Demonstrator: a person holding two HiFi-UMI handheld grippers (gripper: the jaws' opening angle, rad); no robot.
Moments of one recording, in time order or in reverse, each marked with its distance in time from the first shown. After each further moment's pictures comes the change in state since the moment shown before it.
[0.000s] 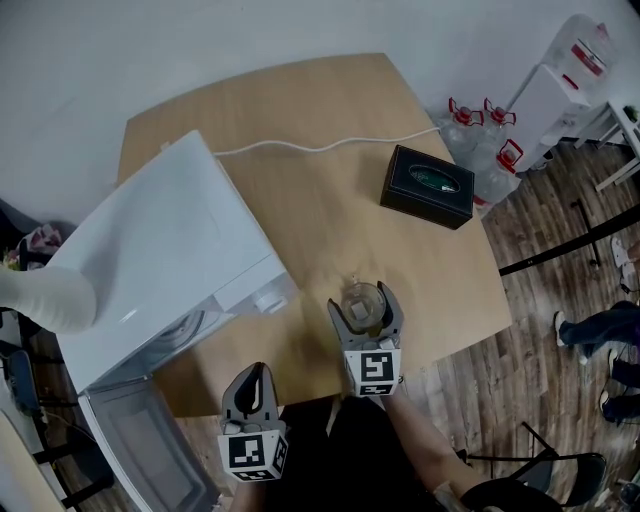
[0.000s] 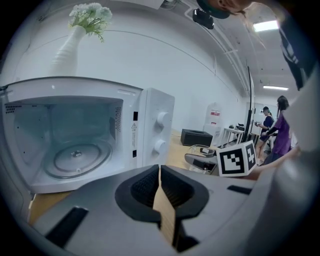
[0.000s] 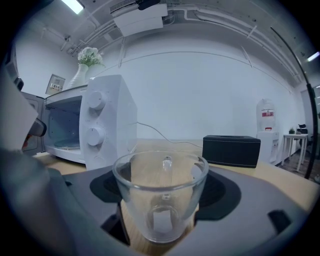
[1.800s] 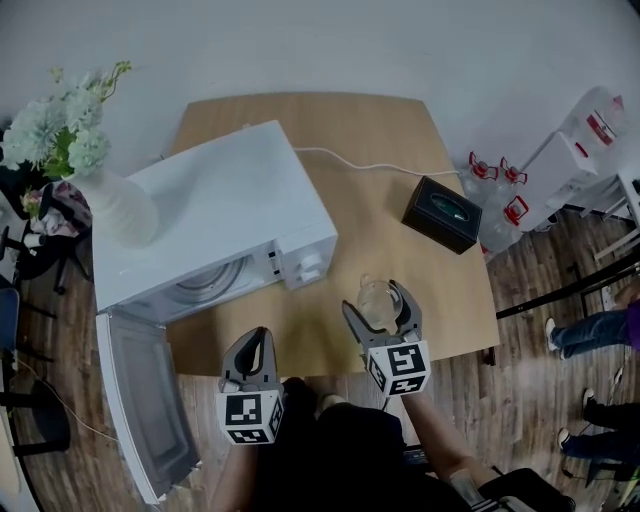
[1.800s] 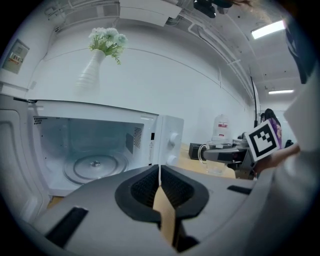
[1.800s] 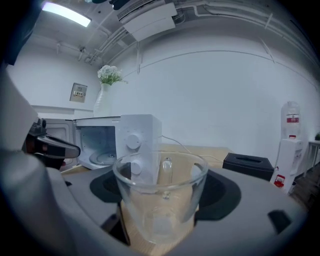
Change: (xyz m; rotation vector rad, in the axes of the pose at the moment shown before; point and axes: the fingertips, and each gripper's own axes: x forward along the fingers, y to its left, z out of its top) left arm -0.053 0.027 0.022 -0.042 -0.157 0.086; right arm -0.064 0.048 0.079 -0.074 0.009 0.243
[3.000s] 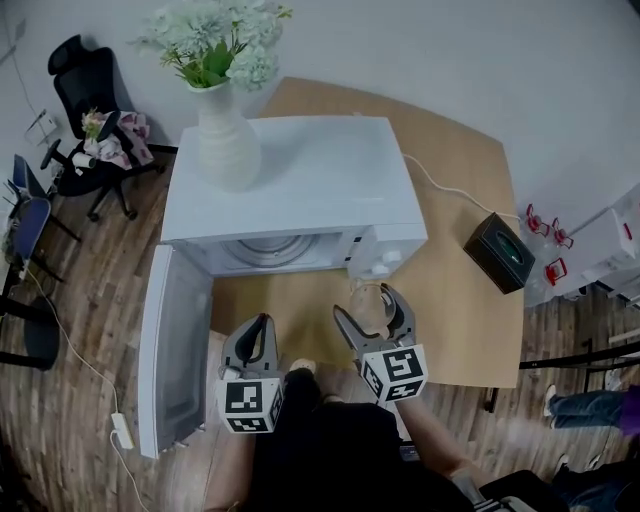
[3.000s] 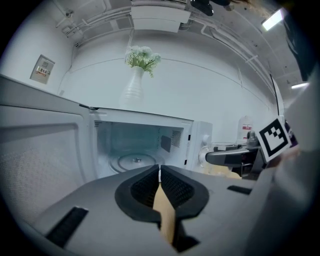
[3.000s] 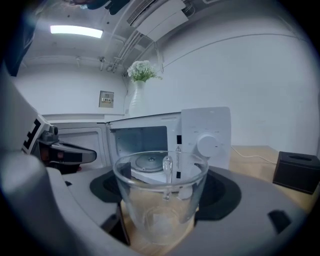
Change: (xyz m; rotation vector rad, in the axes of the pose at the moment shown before) left arm -0.074 0.090 -0.017 -0.076 -0.044 0.264; right arm 0.034 0.149 0.017 -0.042 -0.003 0.339
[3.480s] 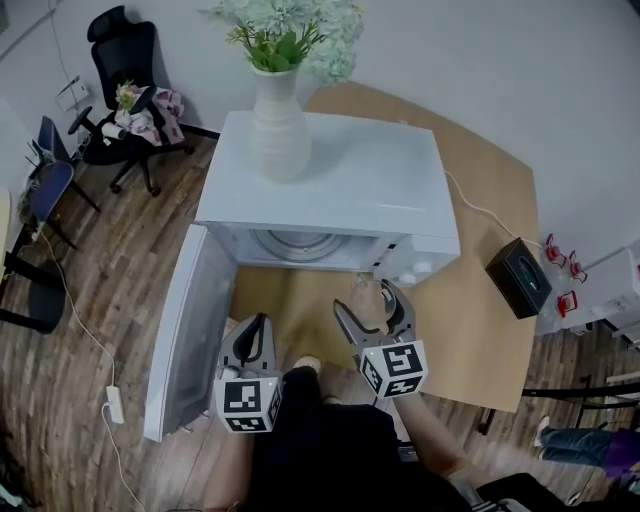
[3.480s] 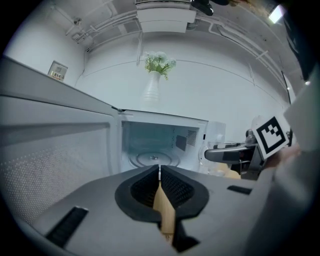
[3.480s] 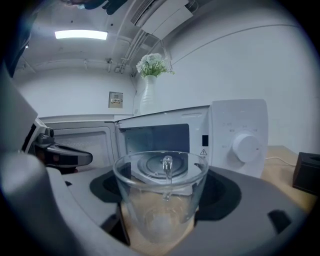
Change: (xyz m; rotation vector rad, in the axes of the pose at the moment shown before) left arm -0.028 0.043 -0.010 -0.044 -0.009 0.139; right arm 0.036 0.041 0.008 -0.025 0.001 0.115
